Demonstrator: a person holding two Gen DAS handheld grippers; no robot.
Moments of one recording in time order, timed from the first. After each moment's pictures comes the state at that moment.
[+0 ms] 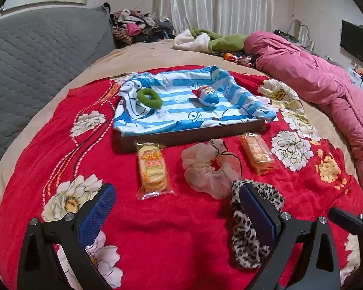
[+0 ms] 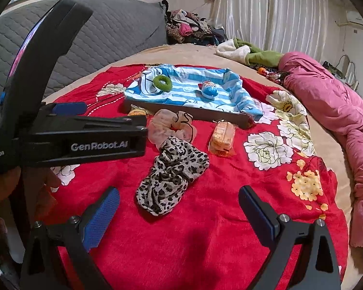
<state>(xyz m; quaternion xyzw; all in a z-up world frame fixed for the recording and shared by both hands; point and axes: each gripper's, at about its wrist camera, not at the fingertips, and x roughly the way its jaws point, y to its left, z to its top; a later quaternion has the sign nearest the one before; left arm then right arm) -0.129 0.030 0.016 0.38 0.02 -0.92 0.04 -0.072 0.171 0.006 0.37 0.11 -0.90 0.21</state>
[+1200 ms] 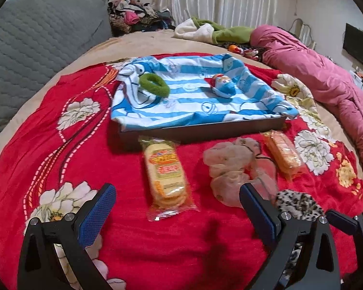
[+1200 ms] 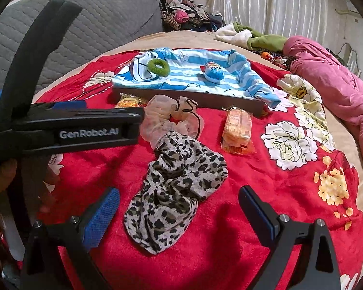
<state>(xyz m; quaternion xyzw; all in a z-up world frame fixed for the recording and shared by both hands) -0.172 -0.010 -0.023 0.40 0.04 -0.91 0.03 -0.117 0.146 -0.033 0.41 0.10 -0.88 0.21</state>
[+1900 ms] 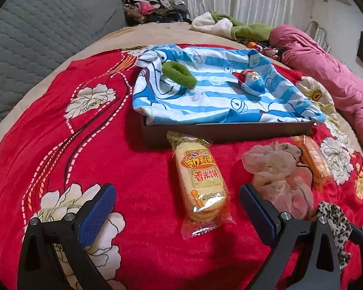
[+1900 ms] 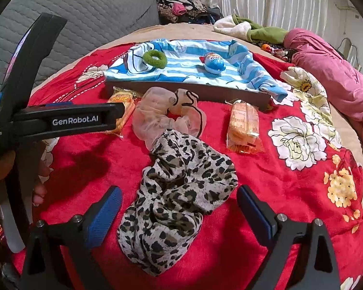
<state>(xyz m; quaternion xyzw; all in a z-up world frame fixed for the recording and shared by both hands) -0.196 -0.040 -0.046 0.42 0.06 -0.90 0.06 -0.134 0.137 -0.047 0.43 0.10 -0.88 0.20</state>
